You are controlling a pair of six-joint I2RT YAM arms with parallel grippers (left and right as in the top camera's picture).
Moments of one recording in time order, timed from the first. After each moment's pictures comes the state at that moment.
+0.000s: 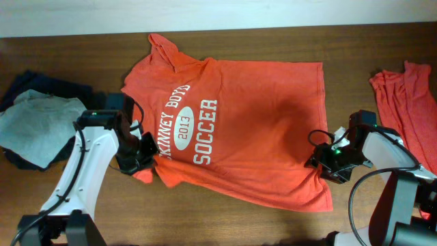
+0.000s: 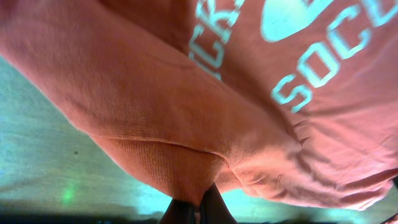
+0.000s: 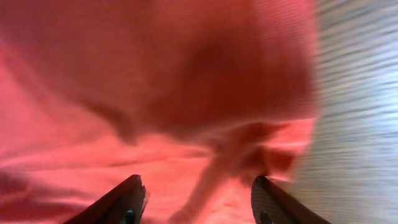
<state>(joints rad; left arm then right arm) -0.03 1.55 1.15 -1.18 0.27 -0.49 -0.29 1.64 0.86 -0.88 -0.40 0.19</state>
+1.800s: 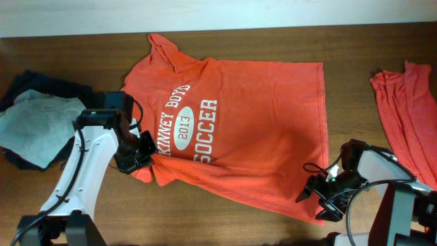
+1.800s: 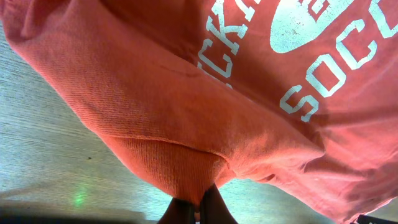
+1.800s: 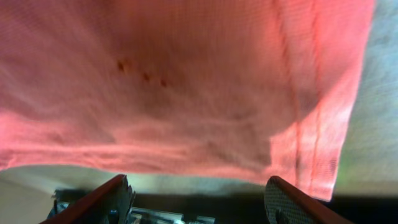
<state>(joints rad) -0.03 1.55 1.15 -1.18 0.22 -0.49 -0.29 1.56 0.66 -1.10 -0.40 0.29</state>
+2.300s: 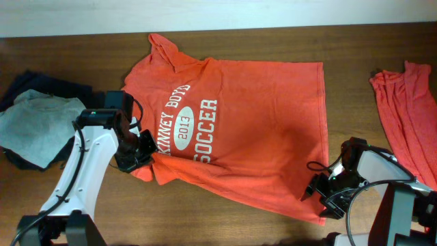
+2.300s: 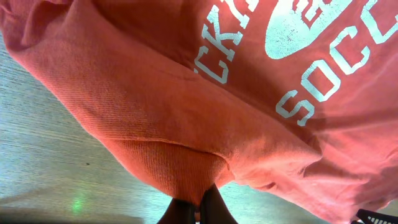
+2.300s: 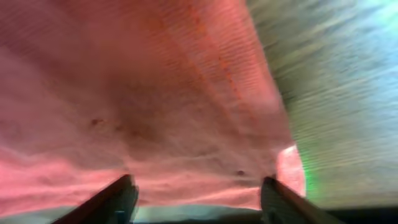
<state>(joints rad) -0.03 1.55 1.15 -1.16 0.22 -0.49 -0.29 1.56 0.65 -1.02 -0.29 0.38</state>
